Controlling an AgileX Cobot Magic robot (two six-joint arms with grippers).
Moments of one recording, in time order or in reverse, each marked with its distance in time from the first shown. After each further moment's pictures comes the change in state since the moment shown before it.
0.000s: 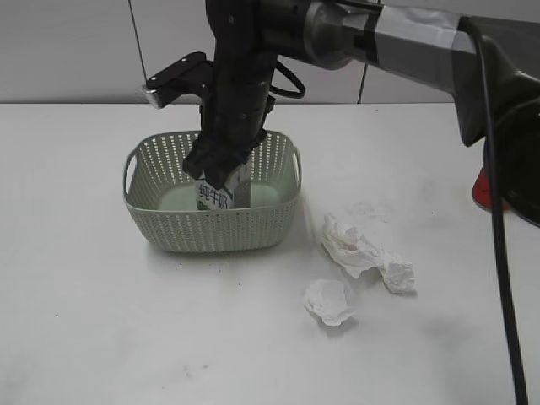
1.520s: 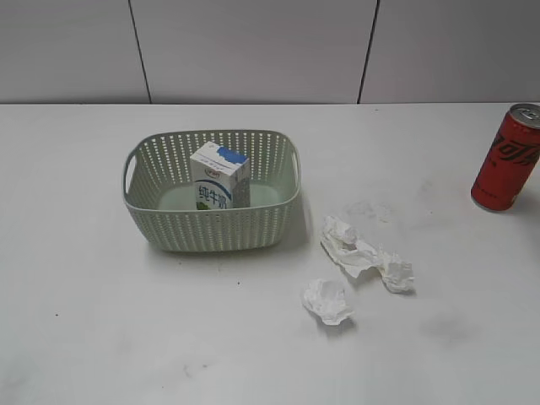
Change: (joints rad) left arm 0.000 0.000 0.000 0.000 0.000 0.000; right arm -0.723 -0.652 0.506 -0.032 0.121 0.240
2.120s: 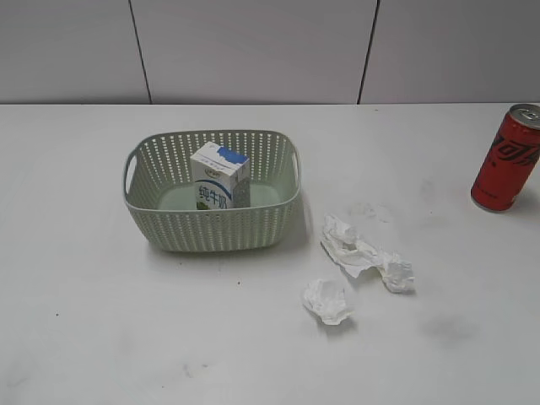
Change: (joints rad) left arm 0.000 0.000 0.000 0.000 0.000 0.000; right arm -0.041 -0.739 0.741 0.002 -0.202 0.015
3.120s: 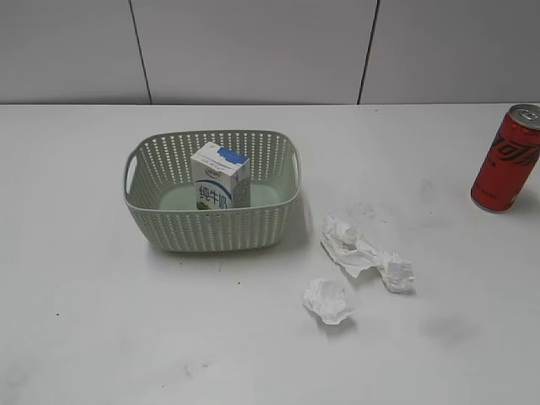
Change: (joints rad) left arm 0.000 0.000 0.000 0.000 0.000 0.000; right arm 0.000 -0.829 0.362 0.010 0.029 0.005
